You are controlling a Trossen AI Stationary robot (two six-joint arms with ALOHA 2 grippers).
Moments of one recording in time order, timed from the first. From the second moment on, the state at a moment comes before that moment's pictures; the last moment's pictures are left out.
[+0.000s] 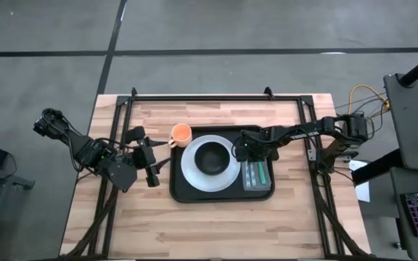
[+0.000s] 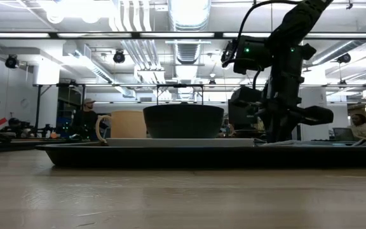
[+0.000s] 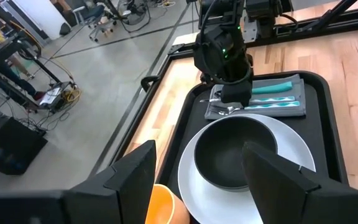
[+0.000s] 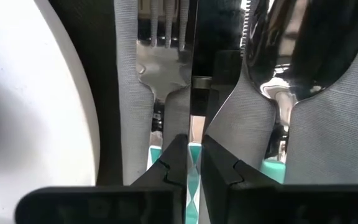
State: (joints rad) left arm -0.57 1.11 1.25 -0.85 -0.94 -0.25; right arm -0.17 1.62 0.84 -0.55 -0.11 1.33
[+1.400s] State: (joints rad) left arm -0.54 0.51 0.68 -0.22 -0.73 0.10; right arm 0.09 0.52 0.48 -0.07 0.11 0.33
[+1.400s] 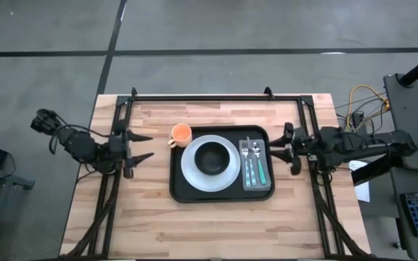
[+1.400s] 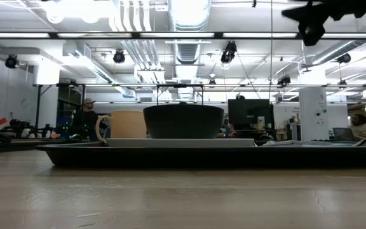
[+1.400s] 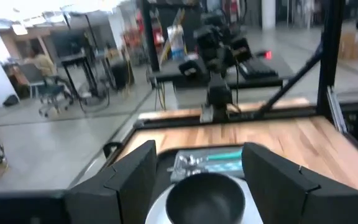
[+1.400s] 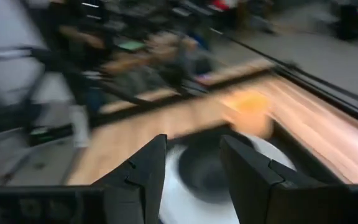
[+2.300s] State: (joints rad) left arm -0.54 0.10 0.31 -0.09 -0.52 -0.05; right arm 0.22 0.34 0.19 0.23 -0.40 0.08
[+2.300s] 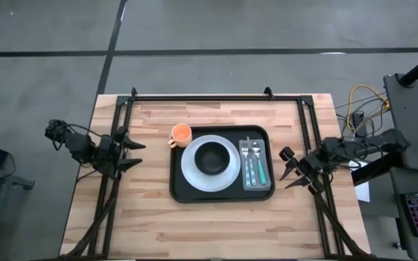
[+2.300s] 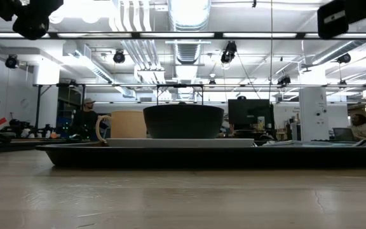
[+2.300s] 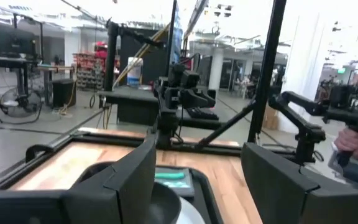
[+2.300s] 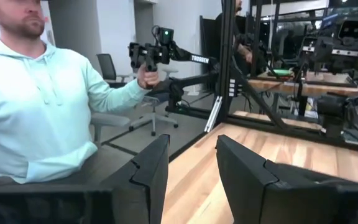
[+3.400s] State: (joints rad) left arm -0.54 0.00 0.03 0.16 -0.23 -0.06; right arm 0.22 0.00 0.01 0.17 -0.55 -0.02
